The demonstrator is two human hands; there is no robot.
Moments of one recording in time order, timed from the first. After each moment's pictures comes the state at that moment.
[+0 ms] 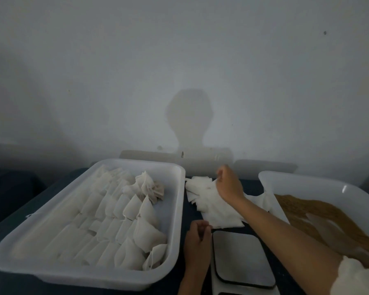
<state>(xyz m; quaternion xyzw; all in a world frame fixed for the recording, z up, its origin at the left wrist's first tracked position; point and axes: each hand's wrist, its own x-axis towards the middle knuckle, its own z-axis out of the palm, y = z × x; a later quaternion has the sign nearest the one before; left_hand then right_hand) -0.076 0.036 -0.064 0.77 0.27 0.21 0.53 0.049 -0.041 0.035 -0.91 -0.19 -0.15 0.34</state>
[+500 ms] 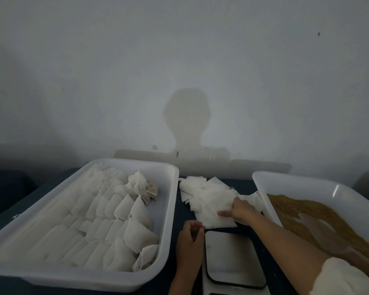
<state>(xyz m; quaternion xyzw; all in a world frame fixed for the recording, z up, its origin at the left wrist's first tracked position) -0.088 0.013 -0.074 0.72 0.15 0.20 0.64 0.081 -0.109 -0.023 -0.98 -0.07 0.13 0.13</state>
